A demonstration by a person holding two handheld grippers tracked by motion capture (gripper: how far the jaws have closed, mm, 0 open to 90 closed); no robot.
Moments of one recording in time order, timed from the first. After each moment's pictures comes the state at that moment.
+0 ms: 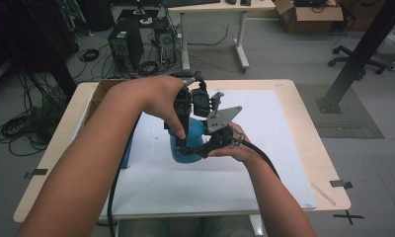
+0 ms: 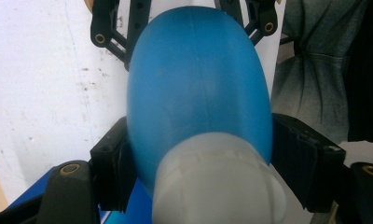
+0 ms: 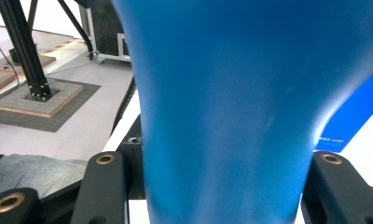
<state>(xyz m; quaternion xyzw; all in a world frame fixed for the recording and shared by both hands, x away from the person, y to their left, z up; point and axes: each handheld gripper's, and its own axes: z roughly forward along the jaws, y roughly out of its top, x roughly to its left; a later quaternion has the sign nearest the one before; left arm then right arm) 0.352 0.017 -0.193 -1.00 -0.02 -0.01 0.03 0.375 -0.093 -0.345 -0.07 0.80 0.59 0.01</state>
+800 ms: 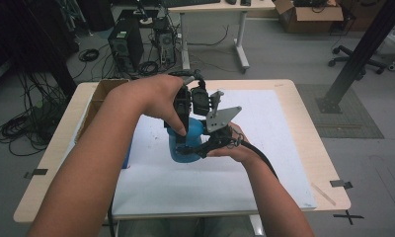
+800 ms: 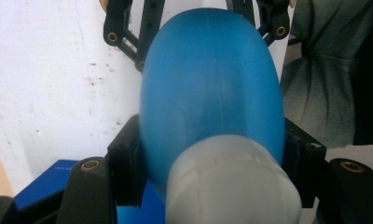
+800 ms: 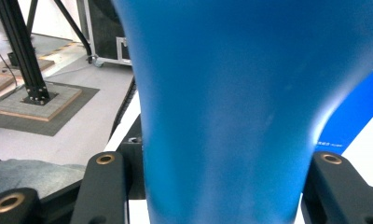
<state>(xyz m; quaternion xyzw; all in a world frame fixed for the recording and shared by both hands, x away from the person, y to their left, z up) 0.354 0.019 -0.191 -1.00 -0.04 -0.02 0.04 0.374 -0.091 -0.345 -0.07 0.80 0.60 0.01</state>
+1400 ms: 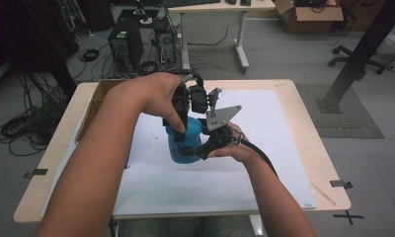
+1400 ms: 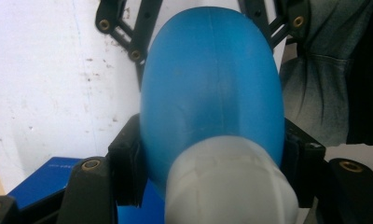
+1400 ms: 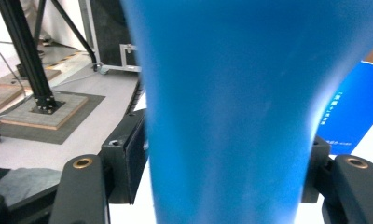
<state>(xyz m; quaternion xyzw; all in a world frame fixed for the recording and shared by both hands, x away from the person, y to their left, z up) 0.359 0.021 -0.191 -1.00 -0.05 -0.01 0.04 0.376 -0.091 -0.346 -0.06 0.79 0.60 -0.01</state>
